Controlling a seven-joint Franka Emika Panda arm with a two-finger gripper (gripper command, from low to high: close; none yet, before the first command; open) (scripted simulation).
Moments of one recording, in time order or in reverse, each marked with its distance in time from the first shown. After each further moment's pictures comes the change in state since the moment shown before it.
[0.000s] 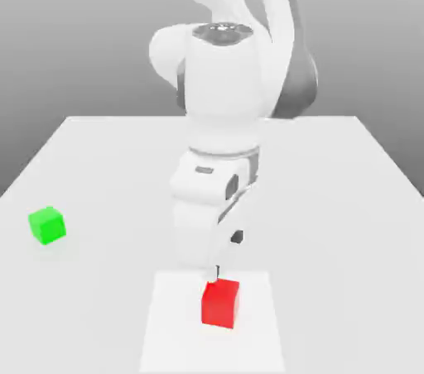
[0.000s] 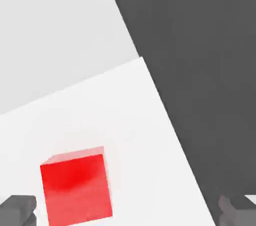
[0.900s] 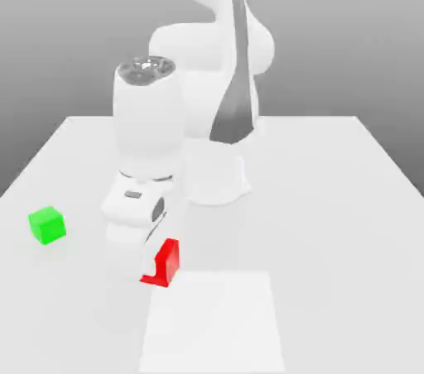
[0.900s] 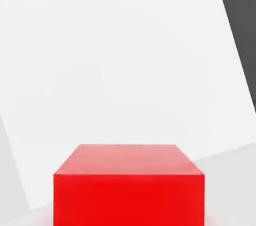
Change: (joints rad) arm -0.339 -0.052 -0.098 -0.031 -0.104 -0.032 -0.299
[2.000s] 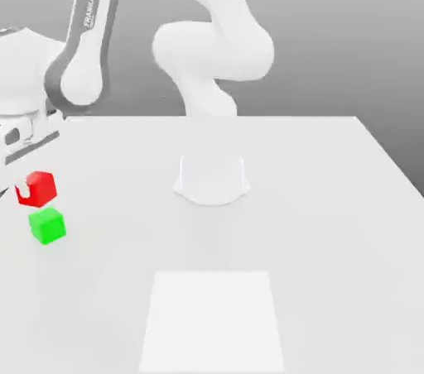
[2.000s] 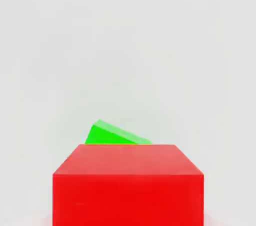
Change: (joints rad) arm -0.296 0.017 -0.388 -0.036 0.132 0.061 -0.775
